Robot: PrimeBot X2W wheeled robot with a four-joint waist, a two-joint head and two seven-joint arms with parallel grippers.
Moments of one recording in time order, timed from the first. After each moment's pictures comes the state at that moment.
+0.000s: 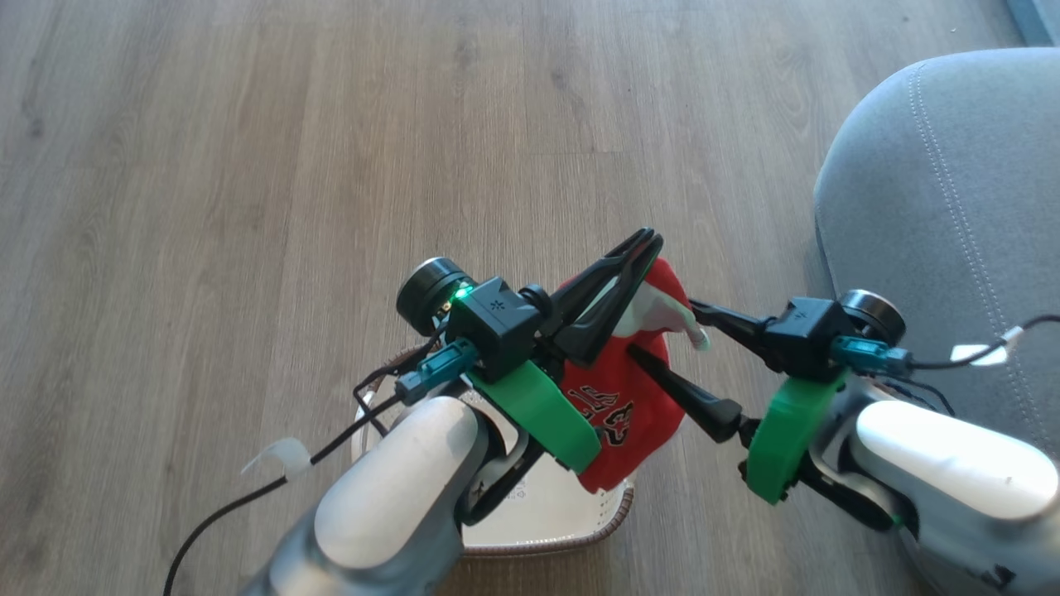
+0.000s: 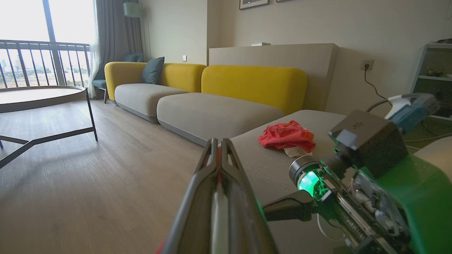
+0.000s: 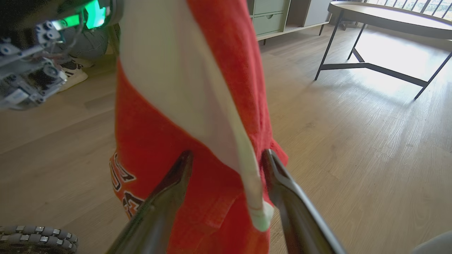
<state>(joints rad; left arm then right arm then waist) -0.49 0.05 -0.76 0.19 -0.41 -0.12 -0.26 -0.73 -0.64 1.23 0.10 0.86 0.12 -0.26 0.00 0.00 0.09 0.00</state>
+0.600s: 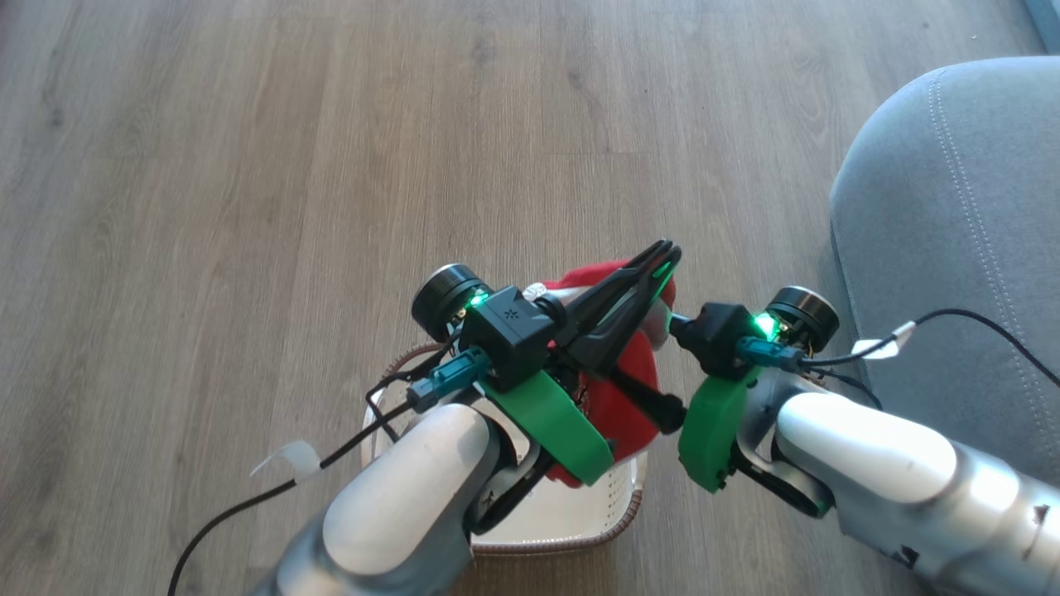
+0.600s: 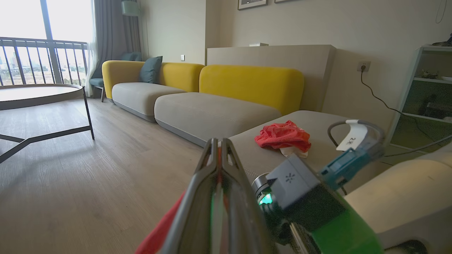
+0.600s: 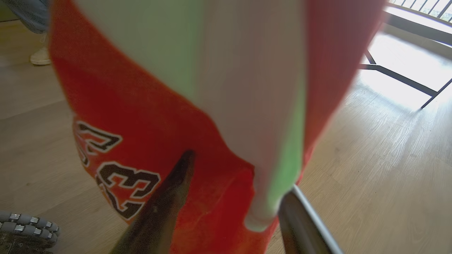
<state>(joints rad) -0.49 0.05 -0.80 0.18 -0.43 -0.12 -0.26 -0.79 -0.45 1.29 0.34 0.78 0.12 -0.25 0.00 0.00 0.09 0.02</state>
